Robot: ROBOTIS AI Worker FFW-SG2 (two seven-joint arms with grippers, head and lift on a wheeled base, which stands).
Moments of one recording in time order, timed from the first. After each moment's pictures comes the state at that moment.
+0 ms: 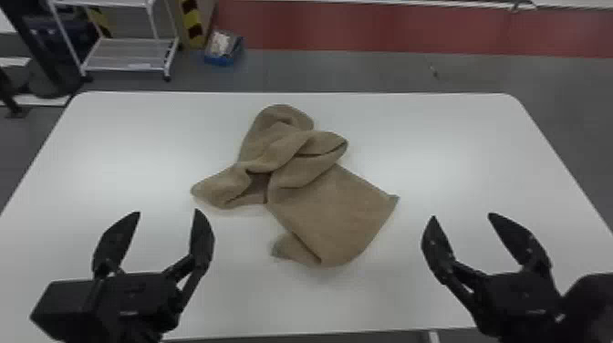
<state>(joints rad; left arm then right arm) 0.82 0.06 -0.13 -2.25 -0.02 -0.02 0.17 0.88 -0.09 -0.04 -2.36 -0.09 0.07 0.05</state>
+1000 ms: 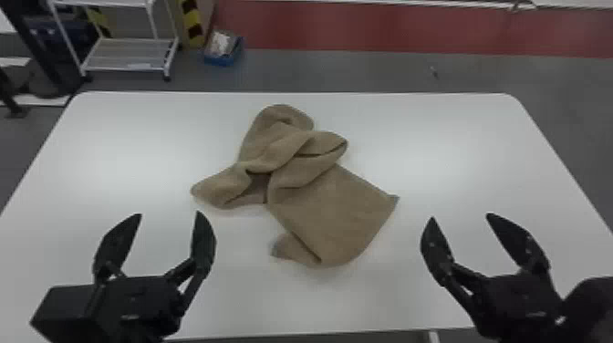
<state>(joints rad) 0.83 0.06 -0.13 -2.25 -0.02 -0.03 0.17 0.88 -0.09 -0.04 -2.36 -0.08 0.06 0.06</state>
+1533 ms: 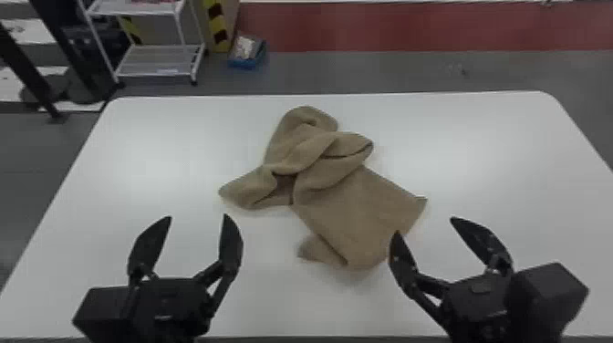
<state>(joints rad) 0.84 0.06 -0.13 -2.25 -0.02 -0.05 0.17 0.79 -0.14 0.16 -2.34 0.09 0.23 0.06</state>
